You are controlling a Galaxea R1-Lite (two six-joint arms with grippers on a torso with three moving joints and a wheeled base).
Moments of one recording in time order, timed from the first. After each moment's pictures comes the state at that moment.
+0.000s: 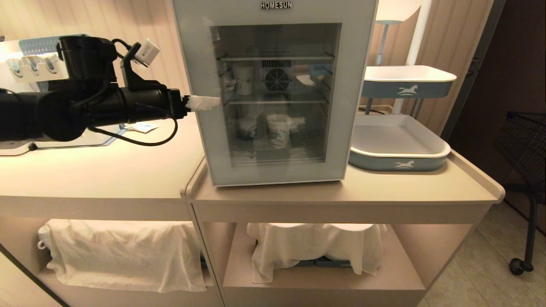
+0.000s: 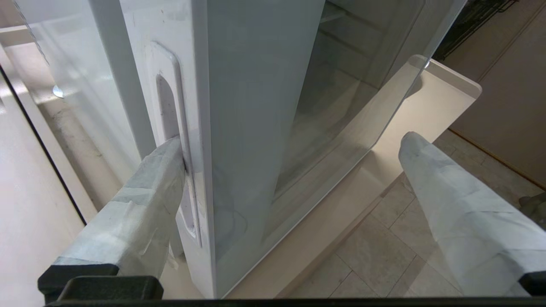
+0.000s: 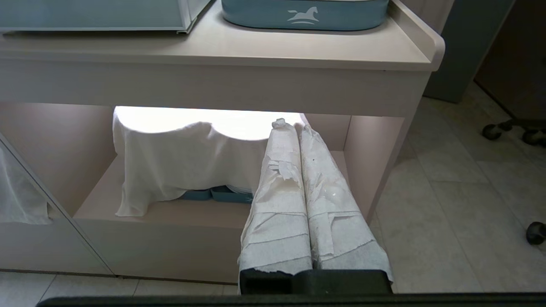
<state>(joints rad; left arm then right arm) -0.13 1.87 -1.55 -0.19 -0.71 -0.02 0.01 0.00 0.00 0.00 0.01 -0.06</state>
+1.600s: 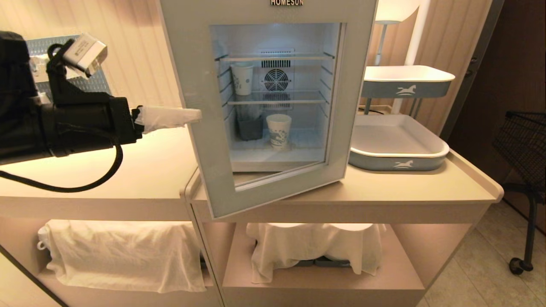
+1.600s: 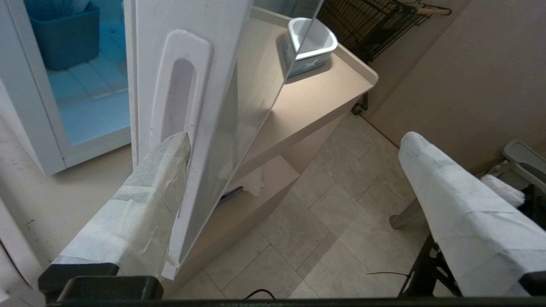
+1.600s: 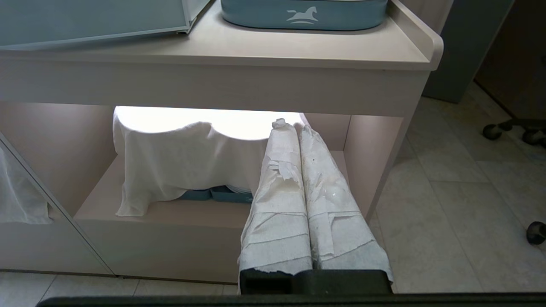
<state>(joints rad) -0.14 1.45 -1.13 -0.19 -0.76 -0.21 0.01 0.00 0.00 0.00 0.01 -0.06</state>
